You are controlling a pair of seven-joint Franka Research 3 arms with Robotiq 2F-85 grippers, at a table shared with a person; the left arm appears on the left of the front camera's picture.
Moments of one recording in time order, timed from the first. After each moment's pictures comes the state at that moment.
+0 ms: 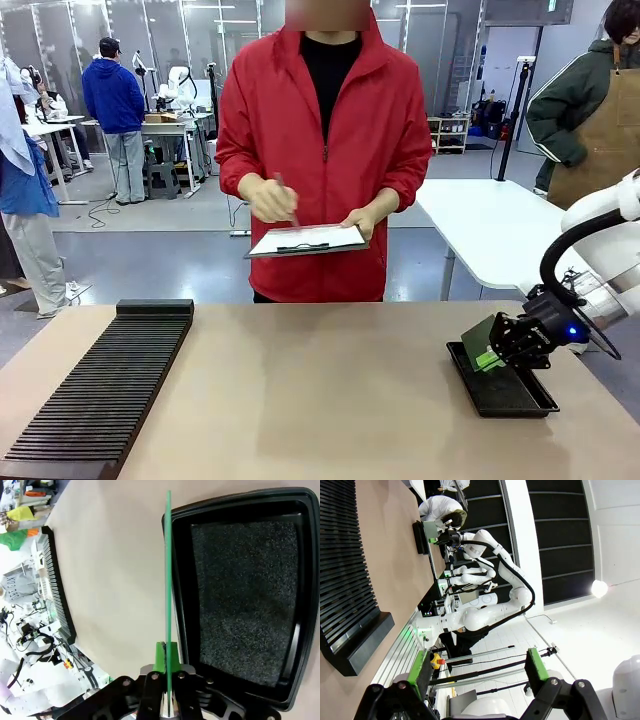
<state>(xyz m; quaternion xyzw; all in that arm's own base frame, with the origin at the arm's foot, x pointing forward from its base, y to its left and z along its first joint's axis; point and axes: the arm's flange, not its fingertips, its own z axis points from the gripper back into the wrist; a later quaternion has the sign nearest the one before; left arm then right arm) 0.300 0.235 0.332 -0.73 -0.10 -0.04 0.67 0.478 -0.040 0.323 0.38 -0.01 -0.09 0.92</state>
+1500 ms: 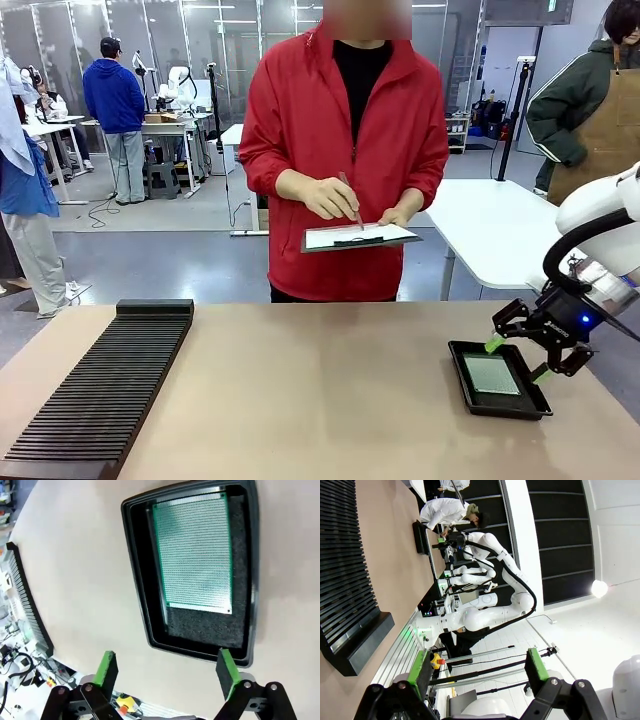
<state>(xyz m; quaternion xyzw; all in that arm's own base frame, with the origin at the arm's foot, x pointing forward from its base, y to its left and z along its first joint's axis) 0.300 0.235 0.332 -0.73 -0.10 -0.04 0.67 0.462 -0.046 0.359 0.27 0.01 -0.14 0.95</state>
